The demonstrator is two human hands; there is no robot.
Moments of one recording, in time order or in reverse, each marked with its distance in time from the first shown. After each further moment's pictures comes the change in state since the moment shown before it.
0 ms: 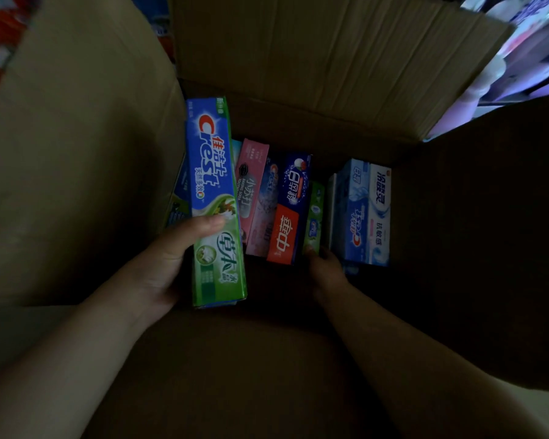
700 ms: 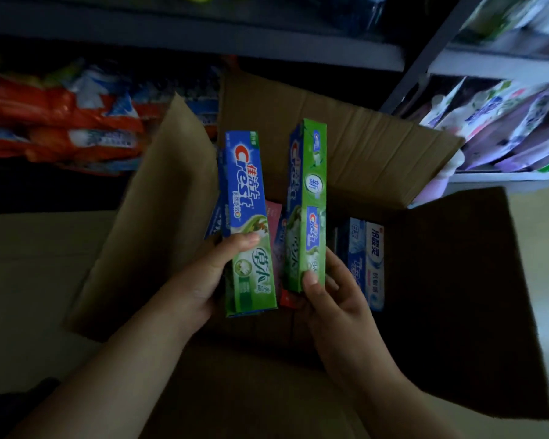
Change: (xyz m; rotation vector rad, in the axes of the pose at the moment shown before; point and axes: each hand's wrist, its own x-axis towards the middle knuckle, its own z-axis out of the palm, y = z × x) left_hand -0.036 0.069 0.010 -0.081 -0.006 0.129; right_hand -0.190 -0.058 0.022 0.024 -0.510 -0.432
